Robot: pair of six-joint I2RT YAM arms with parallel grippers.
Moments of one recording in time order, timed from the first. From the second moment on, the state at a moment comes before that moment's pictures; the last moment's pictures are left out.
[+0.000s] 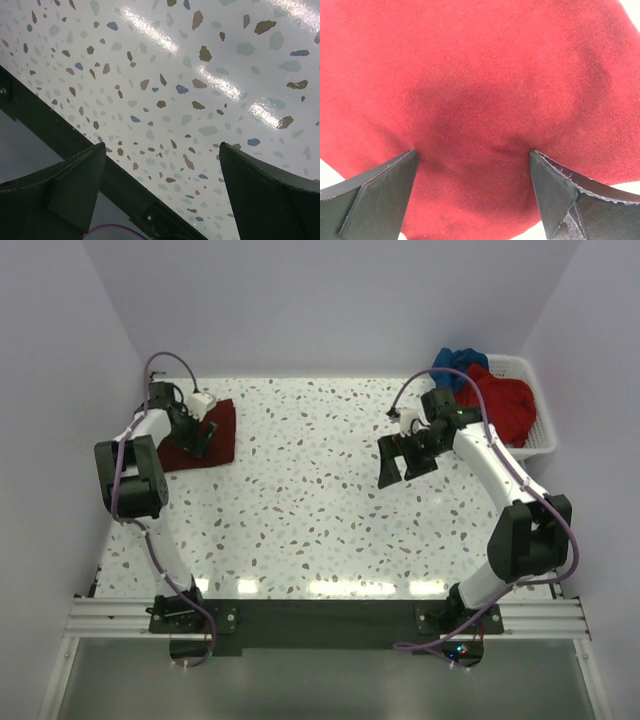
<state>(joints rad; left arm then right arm) 0.17 2.08 1.49 -0.48 0.19 0.65 0.21 1.59 1.39 -1.04 -0.49 -0.13</state>
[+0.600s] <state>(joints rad) 0.24 2.14 1.70 -0.69 0.20 0.94 0.21 1.62 1.40 -1.05 -0.49 -0.14</state>
